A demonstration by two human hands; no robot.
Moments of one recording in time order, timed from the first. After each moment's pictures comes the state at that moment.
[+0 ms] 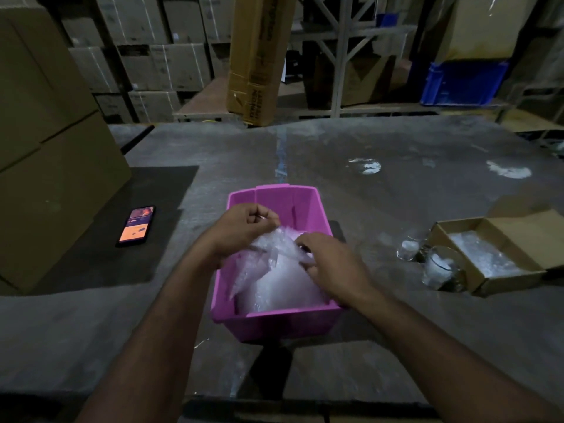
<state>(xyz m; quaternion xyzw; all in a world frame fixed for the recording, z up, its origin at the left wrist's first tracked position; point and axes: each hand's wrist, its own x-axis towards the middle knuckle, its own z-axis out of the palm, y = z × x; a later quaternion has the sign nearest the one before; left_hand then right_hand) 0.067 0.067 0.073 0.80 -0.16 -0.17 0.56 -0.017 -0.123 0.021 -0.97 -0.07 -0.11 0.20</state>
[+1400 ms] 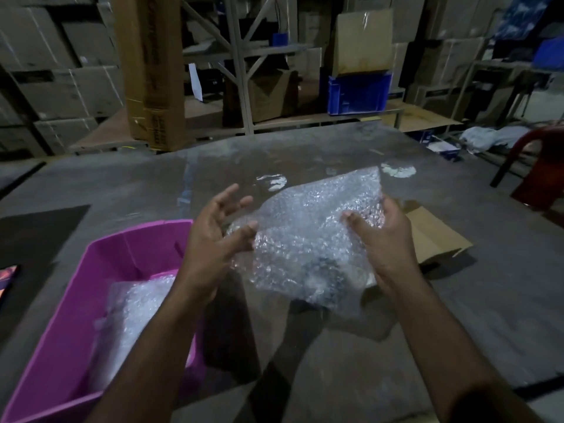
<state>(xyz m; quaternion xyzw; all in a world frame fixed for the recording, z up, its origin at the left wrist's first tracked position) 0.019 -0.164 0.076 0.66 -0.24 -0.05 0.71 -0.085 -0.399 0.066 -0.65 0.16 -0.32 0.67</state>
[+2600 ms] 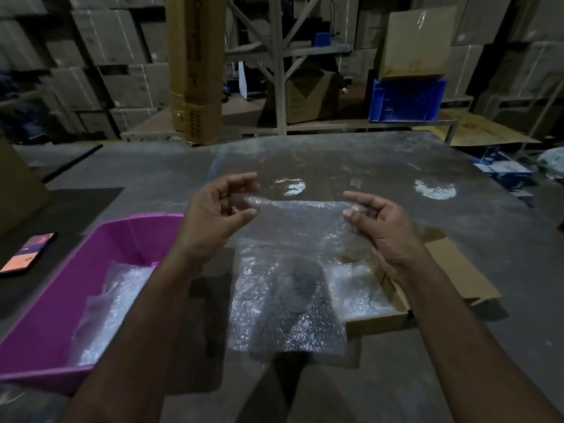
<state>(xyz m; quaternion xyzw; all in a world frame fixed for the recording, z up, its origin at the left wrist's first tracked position) 0.038 -0.225 0.100 0.72 -0.26 0.04 0.64 -0.028 -0.502 0.062 -0.63 0.03 -0.14 0.76</state>
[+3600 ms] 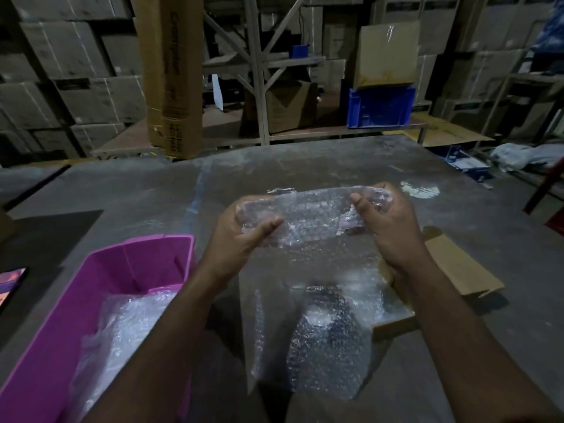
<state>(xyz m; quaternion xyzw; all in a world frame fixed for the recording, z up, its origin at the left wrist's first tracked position) 0.069 -0.219 0.077 0.69 -0.28 -0.02 0.67 -0.026 -0.450 0.093 -0.68 0.05 -0.29 0.67</state>
